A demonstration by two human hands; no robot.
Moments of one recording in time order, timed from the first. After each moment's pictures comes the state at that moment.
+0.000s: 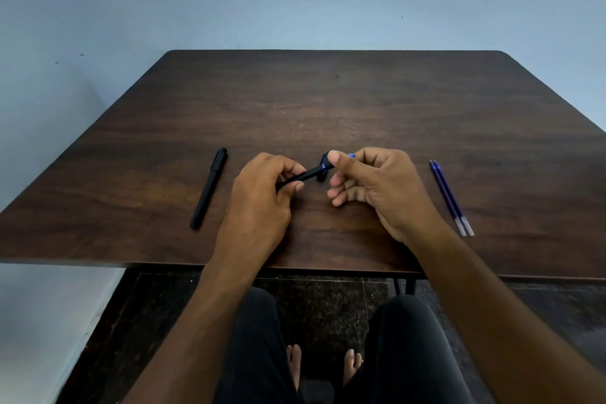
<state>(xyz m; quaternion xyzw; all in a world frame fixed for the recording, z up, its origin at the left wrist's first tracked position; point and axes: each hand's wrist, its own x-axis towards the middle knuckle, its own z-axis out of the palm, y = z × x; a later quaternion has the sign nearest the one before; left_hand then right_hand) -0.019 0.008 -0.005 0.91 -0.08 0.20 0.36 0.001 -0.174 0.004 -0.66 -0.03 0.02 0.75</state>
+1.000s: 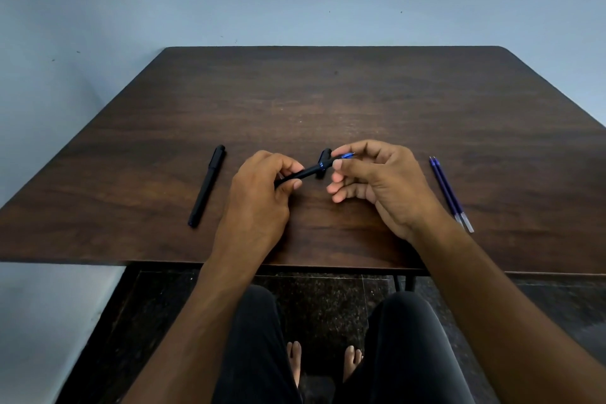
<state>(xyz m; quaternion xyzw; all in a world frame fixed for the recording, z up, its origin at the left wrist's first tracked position) -0.020 0.007 -0.005 0.91 -0.08 0.20 0.35 0.002 -0.181 0.002 -0.63 -0.04 0.04 0.77</state>
